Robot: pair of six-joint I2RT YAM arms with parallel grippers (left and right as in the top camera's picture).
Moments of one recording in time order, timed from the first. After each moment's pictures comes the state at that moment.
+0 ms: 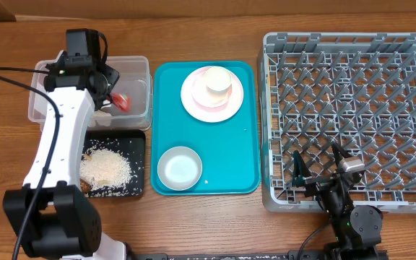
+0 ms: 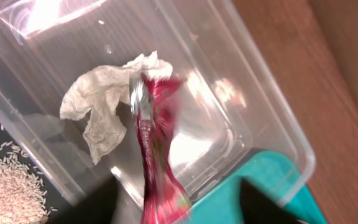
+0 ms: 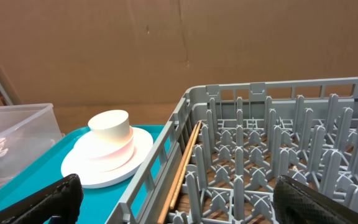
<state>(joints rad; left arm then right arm) 0.05 1.73 1.48 -0.81 -0.19 -0.97 0.14 0.01 0.02 -0.03 -0.10 0.15</state>
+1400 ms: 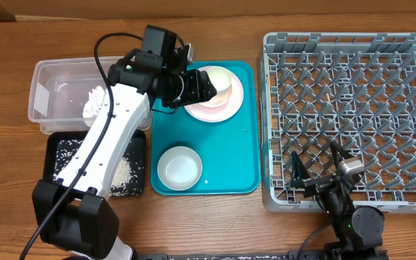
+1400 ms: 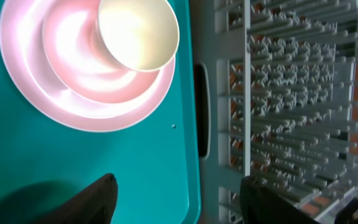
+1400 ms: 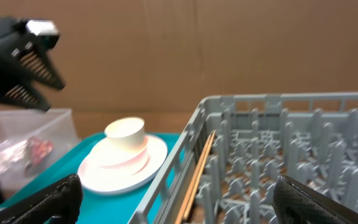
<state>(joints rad) -0.30 1.75 1.58 -0.88 0.44 -0.45 0.14 0.01 0.02 0.01 -0.16 0.15</state>
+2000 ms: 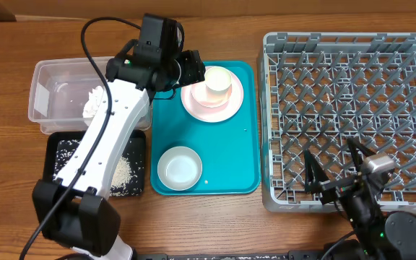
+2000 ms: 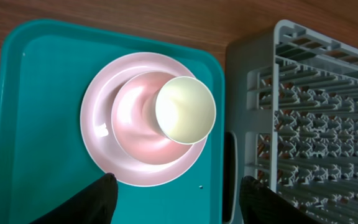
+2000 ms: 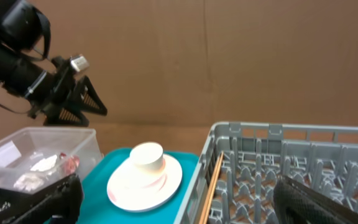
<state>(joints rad) -0.30 1.78 1.65 -0.81 0.20 -0.54 0.14 0.20 0.52 -0.37 -0.18 0.15</state>
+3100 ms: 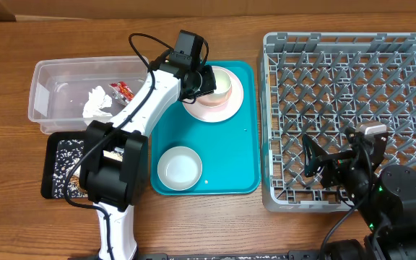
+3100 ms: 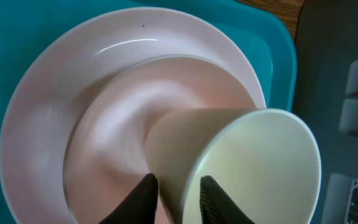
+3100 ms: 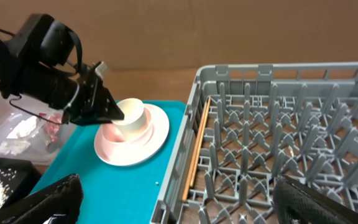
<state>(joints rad) -0.35 2.11 1.66 -0.63 0.20 -0.58 0.14 0.52 0.75 -0.58 -0.15 0.15</state>
